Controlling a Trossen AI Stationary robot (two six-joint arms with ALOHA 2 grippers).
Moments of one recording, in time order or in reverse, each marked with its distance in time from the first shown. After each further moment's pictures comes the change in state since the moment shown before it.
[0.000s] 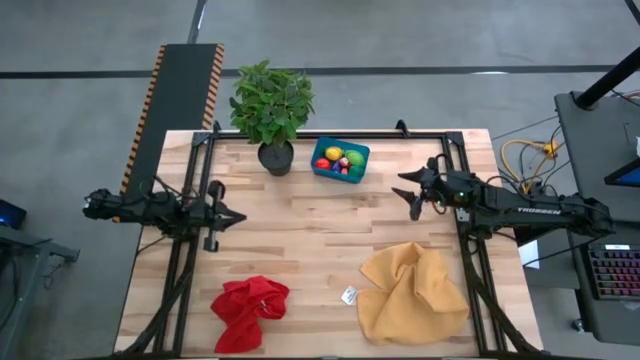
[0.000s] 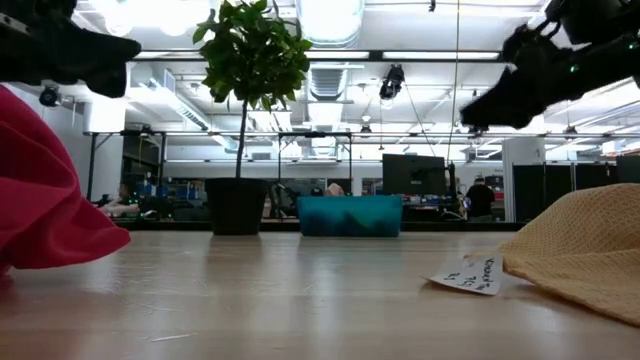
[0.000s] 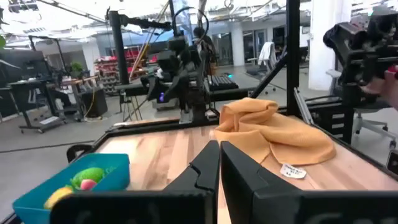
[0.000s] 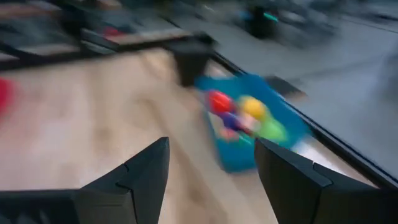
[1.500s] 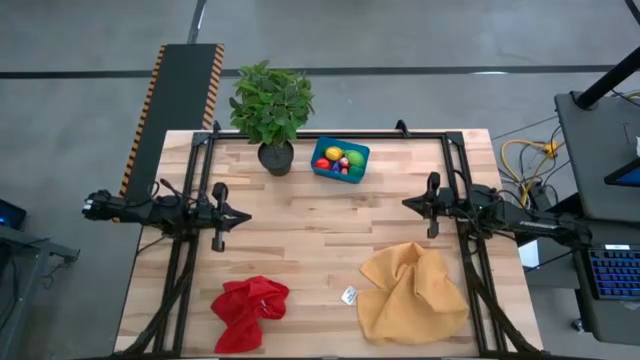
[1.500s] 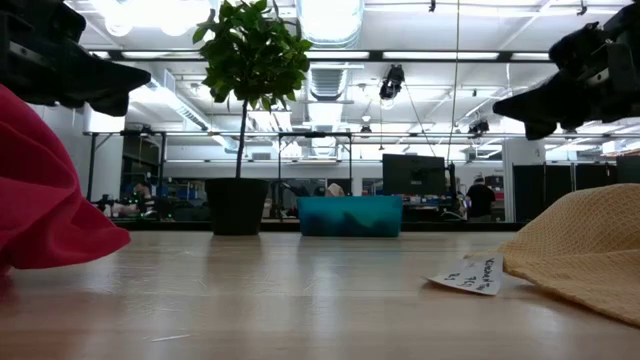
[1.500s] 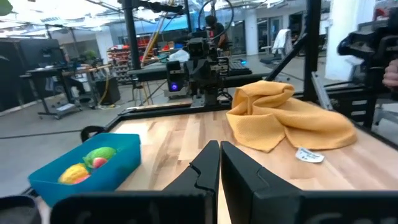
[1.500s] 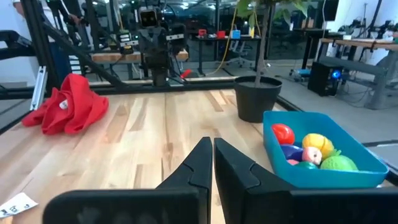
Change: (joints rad) left arm 0.018 0.009 -0.077 0.025 -0.047 -0.012; right arm 0.041 -0.491 -0.254 0.020 -0.260 -0.058
